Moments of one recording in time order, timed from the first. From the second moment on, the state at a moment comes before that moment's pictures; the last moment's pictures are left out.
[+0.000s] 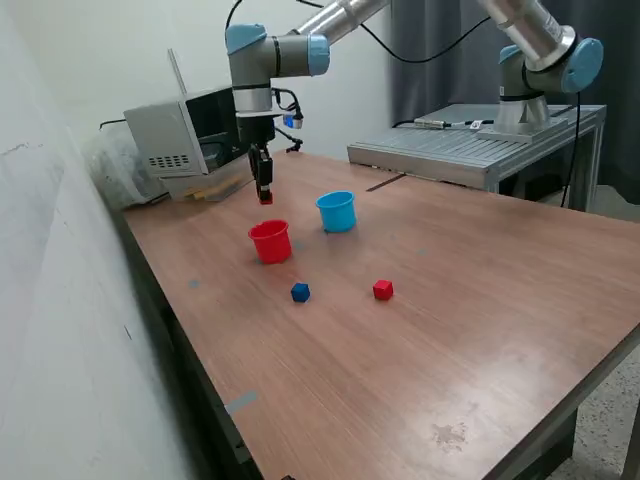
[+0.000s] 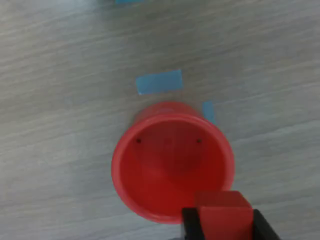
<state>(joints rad) -0.25 -0.78 1.12 -2.09 -1.56 3.13</state>
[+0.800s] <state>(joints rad) -0.30 -0.73 1.13 -2.15 -1.58 3.14</state>
